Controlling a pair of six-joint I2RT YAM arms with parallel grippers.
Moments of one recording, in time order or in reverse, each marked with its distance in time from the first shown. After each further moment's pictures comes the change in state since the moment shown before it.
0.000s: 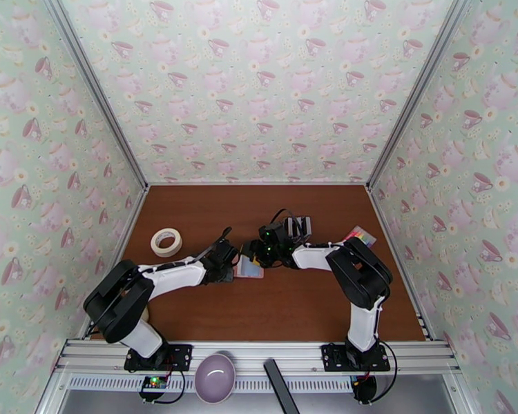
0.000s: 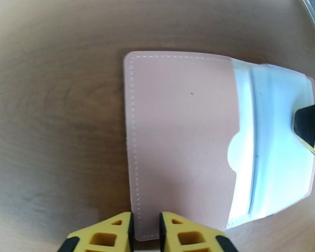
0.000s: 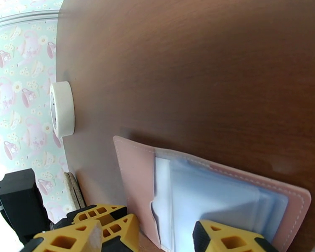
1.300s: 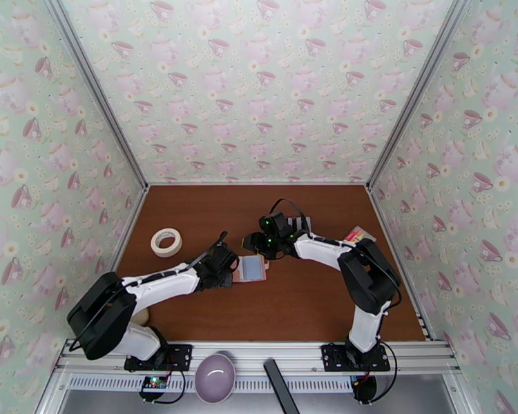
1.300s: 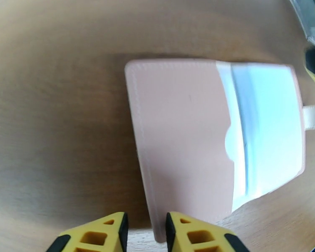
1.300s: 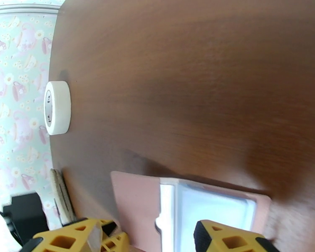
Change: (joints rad) left arm -0.030 -0.144 -0.028 -0.071 0.016 -0.057; right arm -0.004 -0.089 0.150 -0.344 0.097 -0.212
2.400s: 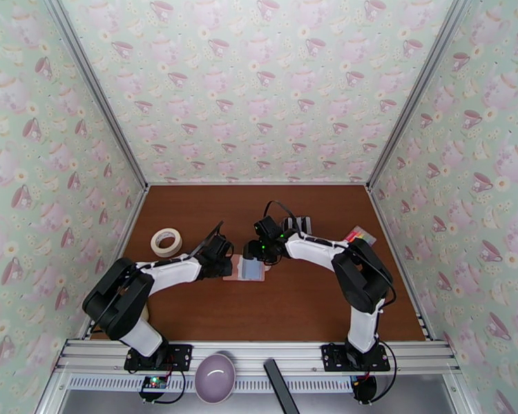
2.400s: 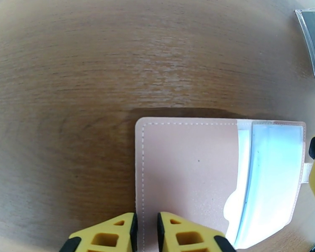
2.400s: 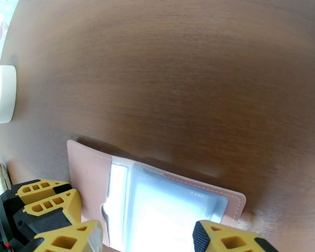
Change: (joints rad) left arm 0.135 0.138 0.004 0.186 0.139 0.057; right arm 0.078 0.066 0.093 -0.214 0.199 -0.128
